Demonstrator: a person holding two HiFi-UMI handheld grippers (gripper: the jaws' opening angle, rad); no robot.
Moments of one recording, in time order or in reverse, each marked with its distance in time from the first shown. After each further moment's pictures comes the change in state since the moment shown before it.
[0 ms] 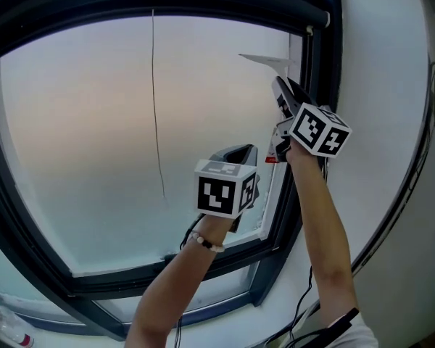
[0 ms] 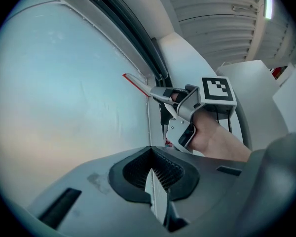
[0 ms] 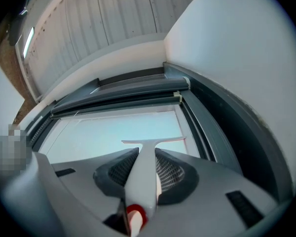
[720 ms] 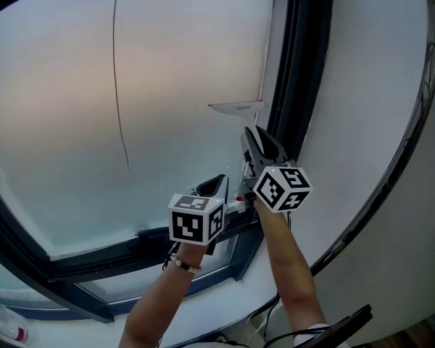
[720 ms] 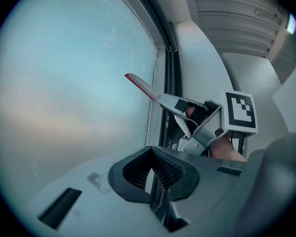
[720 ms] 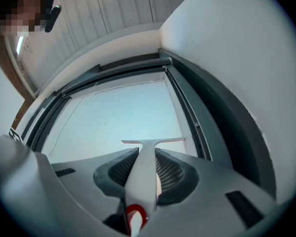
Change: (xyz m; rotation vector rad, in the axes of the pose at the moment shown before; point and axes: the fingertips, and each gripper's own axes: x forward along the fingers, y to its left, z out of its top) left arm -0.023 -0.017 -0.166 -0.183 0.163 0.003; right arm -0.122 0.013 -0.169 0.031 0.156 -0.033
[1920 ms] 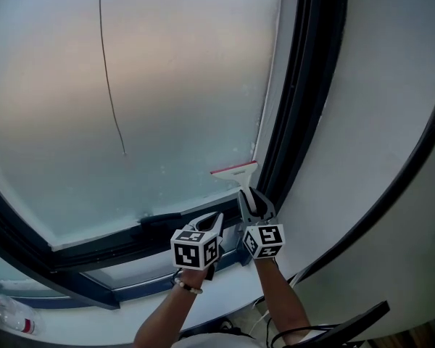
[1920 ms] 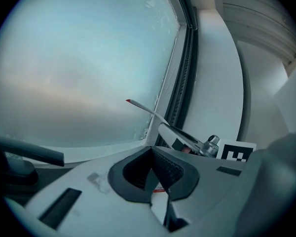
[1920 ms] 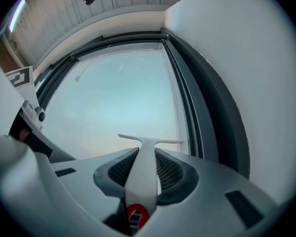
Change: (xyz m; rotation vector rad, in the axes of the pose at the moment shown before) left arm -0.023 0.022 -0.183 -0.197 0.209 0.038; right arm -0.117 0.001 -0.232 -0.086 0.252 -0.117
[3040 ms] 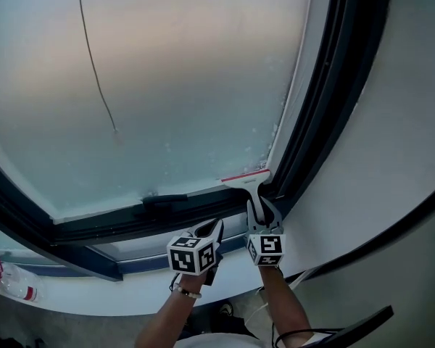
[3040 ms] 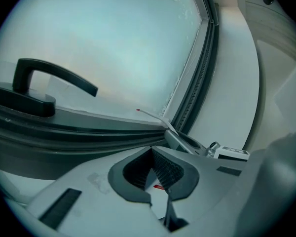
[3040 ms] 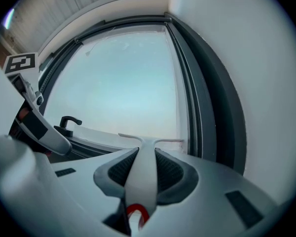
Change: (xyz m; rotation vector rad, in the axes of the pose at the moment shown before) left arm -0.005 0.034 -0.082 -0.172 0.065 0.118; right arm -0.023 0.002 -0.101 -0.031 0.162 0.015
